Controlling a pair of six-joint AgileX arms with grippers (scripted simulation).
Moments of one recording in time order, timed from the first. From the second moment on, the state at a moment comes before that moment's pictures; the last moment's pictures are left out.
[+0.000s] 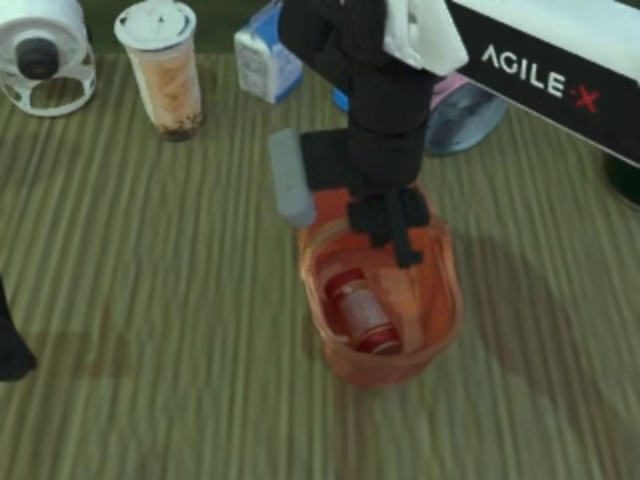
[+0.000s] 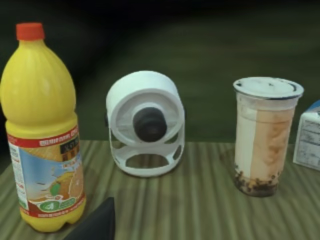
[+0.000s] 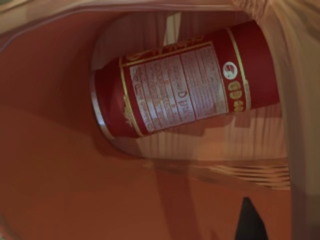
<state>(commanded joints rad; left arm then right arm) 0.02 0.00 0.00 0.00 0.00 0.00 0.68 2.28 2.12 -1.41 0.00 -1.02</state>
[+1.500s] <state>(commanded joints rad) 0.02 0.00 0.00 0.00 0.00 0.00 0.68 2.28 2.12 -1.41 0.00 -1.02</state>
